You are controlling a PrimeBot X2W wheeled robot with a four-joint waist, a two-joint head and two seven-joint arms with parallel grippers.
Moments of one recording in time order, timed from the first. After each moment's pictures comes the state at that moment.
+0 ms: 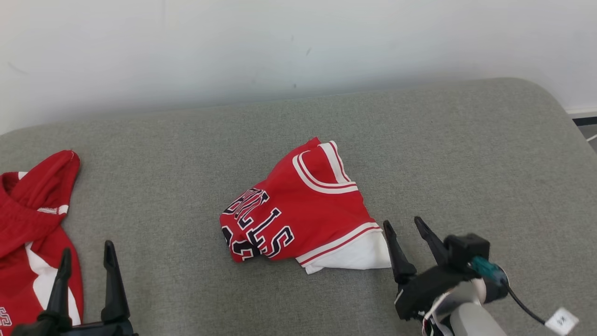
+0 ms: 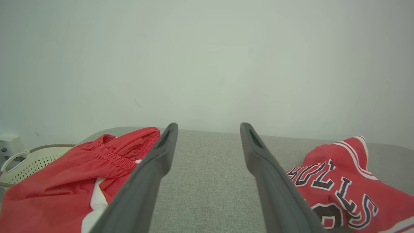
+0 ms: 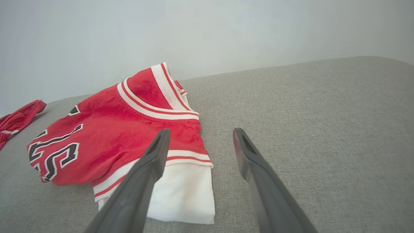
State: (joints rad) left arm -0.05 0.10 0.10 -0.10 -0.18 0.07 -0.26; right arm -0.30 -0.08 0.31 0.41 0.22 0.13 -0.17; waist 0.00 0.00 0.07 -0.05
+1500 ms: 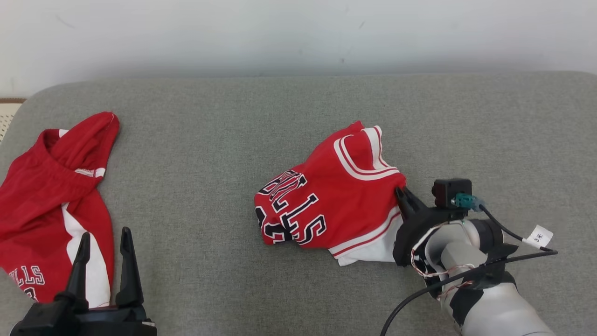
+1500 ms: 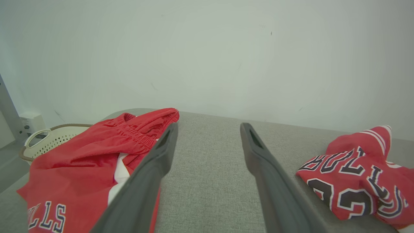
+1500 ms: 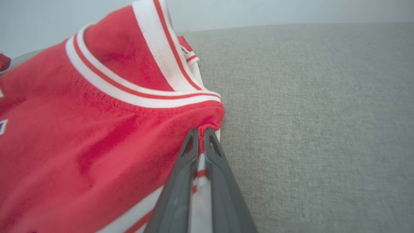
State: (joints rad) left arm -0.13 0.05 0.11 -0.02 -0.15 -0.01 -0.26; right arm -0.81 -0.10 0.54 1.16 0.44 0.13 -0.26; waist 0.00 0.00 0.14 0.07
